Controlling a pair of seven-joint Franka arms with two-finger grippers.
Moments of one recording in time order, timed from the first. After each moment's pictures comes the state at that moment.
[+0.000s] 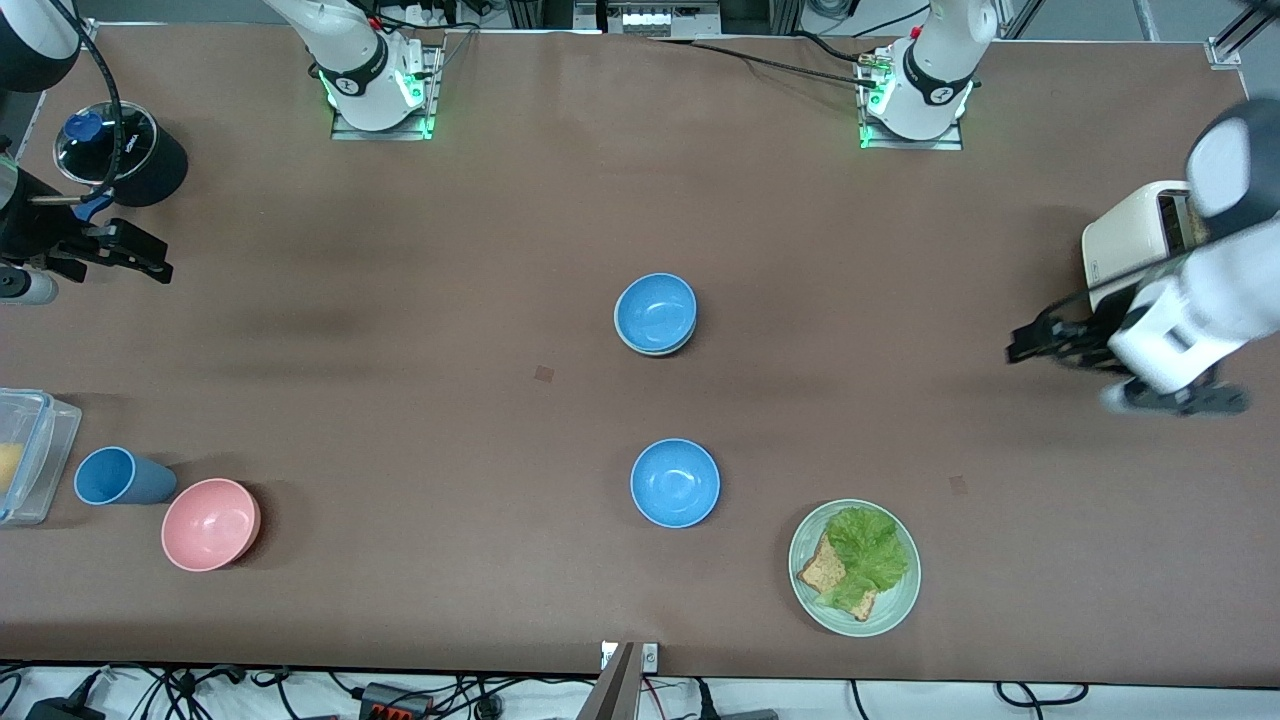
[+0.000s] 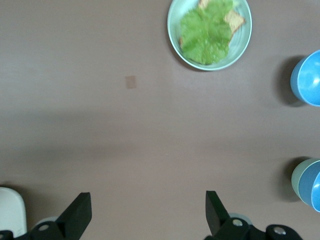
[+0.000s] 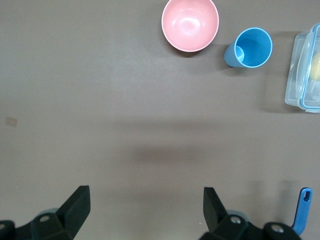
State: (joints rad) left arm 0.14 0.19 -0.16 -1.56 -0.07 1.73 -0.03; right arm -0.02 0.03 -0.02 -1.67 -0.04 1.69 -0.05
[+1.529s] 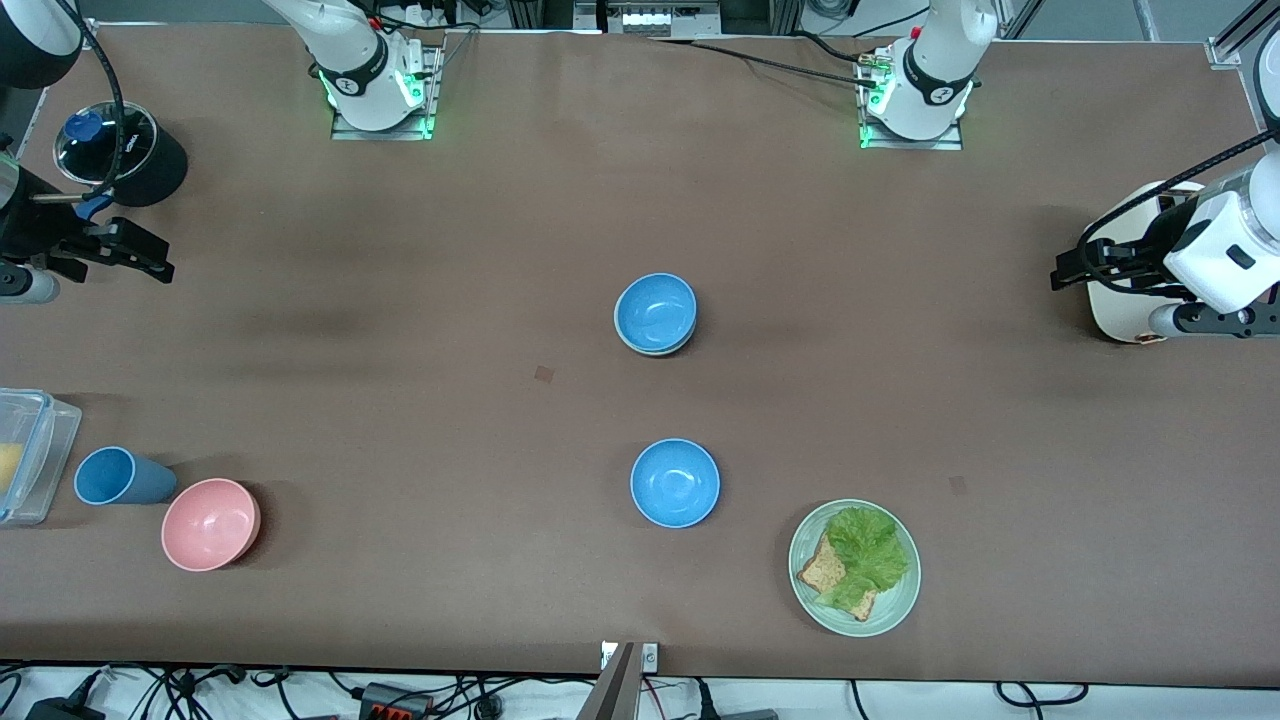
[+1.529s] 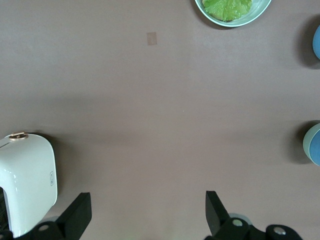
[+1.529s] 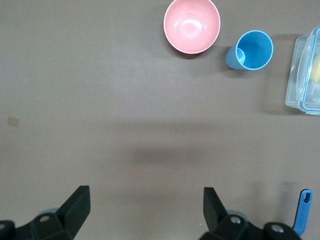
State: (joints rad) left arm -0.01 0.12 0.03 -1.58 -0.06 1.55 -0.01; right arm -0.01 0.03 -0.02 -1.67 -0.04 1.69 -0.05
